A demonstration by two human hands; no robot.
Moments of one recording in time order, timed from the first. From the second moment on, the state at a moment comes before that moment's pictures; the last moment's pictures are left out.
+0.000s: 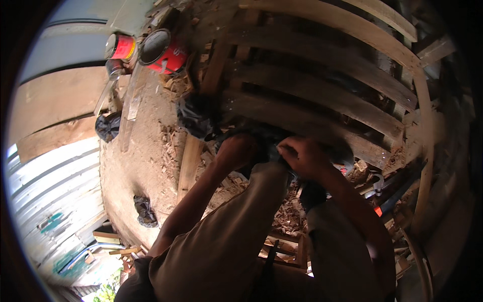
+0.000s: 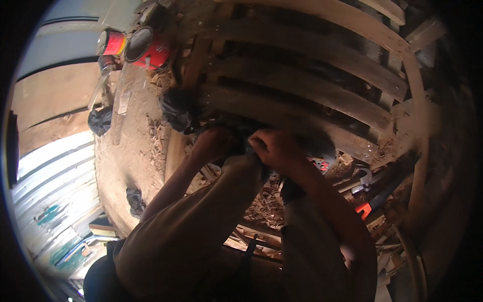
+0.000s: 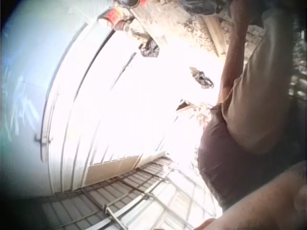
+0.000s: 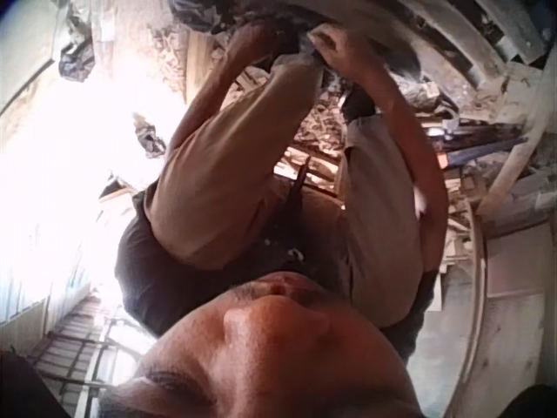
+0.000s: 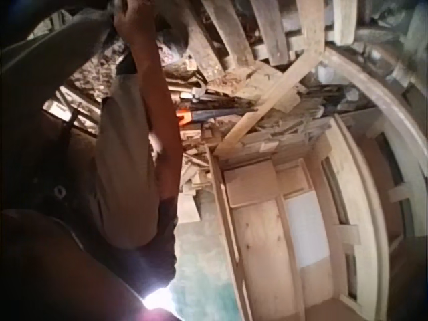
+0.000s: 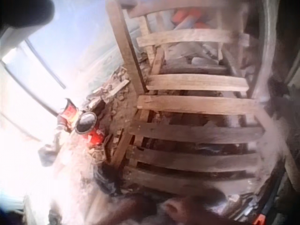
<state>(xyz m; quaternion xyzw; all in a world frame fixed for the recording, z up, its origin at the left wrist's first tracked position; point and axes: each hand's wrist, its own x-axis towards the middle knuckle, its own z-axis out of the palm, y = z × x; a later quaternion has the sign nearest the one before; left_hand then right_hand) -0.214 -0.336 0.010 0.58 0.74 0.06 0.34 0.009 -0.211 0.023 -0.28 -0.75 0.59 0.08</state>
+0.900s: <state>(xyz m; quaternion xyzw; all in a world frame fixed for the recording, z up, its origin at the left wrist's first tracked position) -0.138 -0.191 0.074 0.67 0.58 0.30 0.34 0.334 -0.169 -0.036 -0.71 -0.63 0.29 0.12</state>
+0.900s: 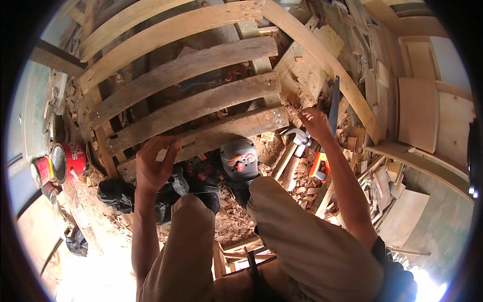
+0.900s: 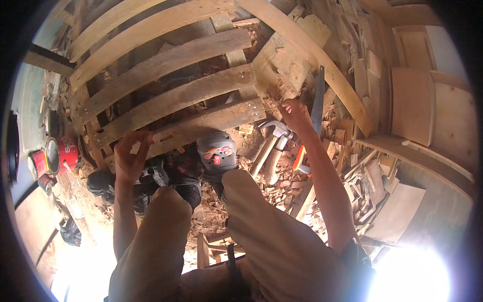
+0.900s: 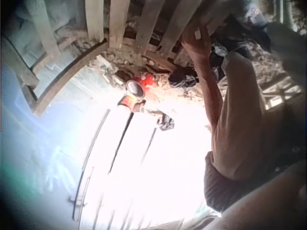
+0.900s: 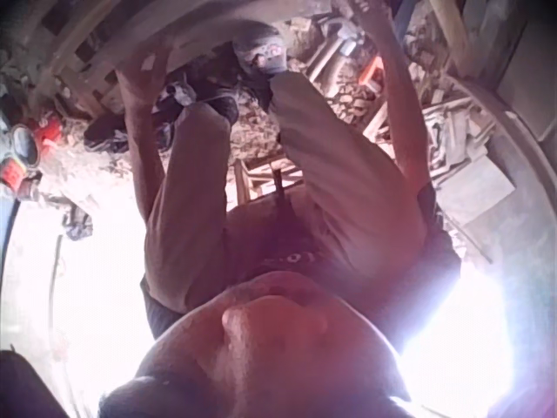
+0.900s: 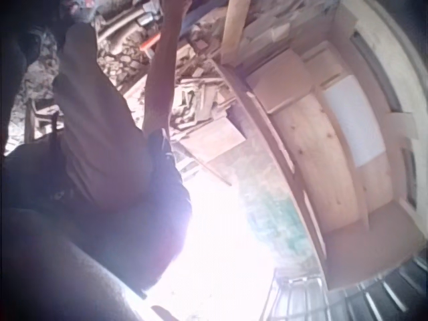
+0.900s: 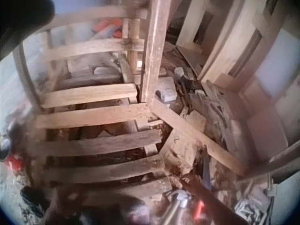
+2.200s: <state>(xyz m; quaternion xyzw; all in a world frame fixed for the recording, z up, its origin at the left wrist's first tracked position) -0.086 -0.208 0.070 0.69 0.52 0.24 0.44 0.283 -0.178 0.046 -0.56 -0.25 0.70 0.37</state>
